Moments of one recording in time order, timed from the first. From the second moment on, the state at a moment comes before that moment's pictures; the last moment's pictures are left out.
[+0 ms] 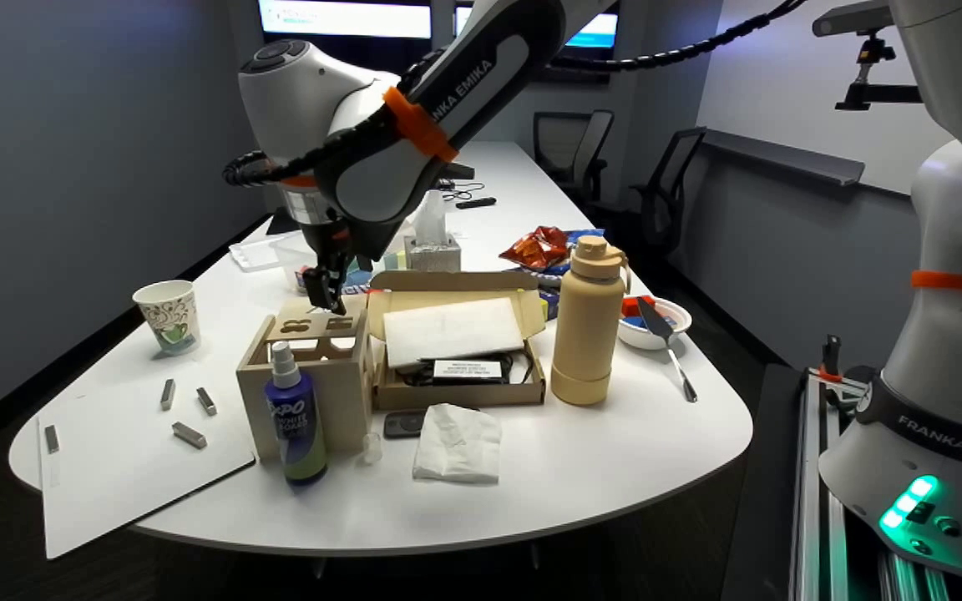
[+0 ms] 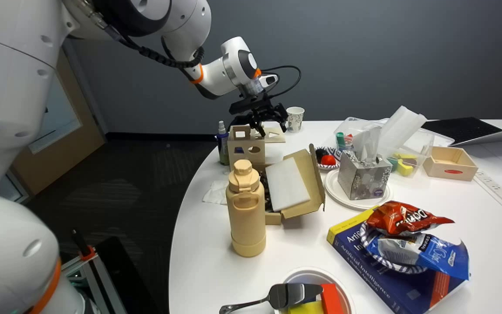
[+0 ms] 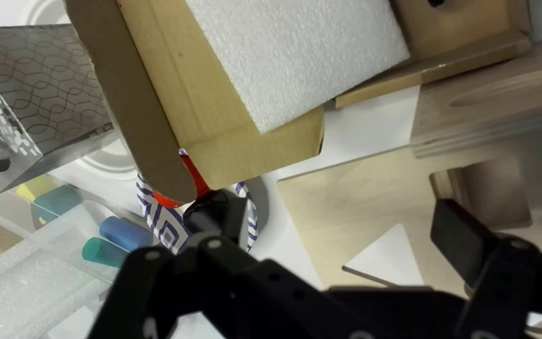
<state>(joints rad) 0.40 0.62 -0.06 -1.59 -0.53 2.27 0.33</state>
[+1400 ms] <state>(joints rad) 0.24 0.12 0.12 -2.07 -0.15 2.40 0.22</state>
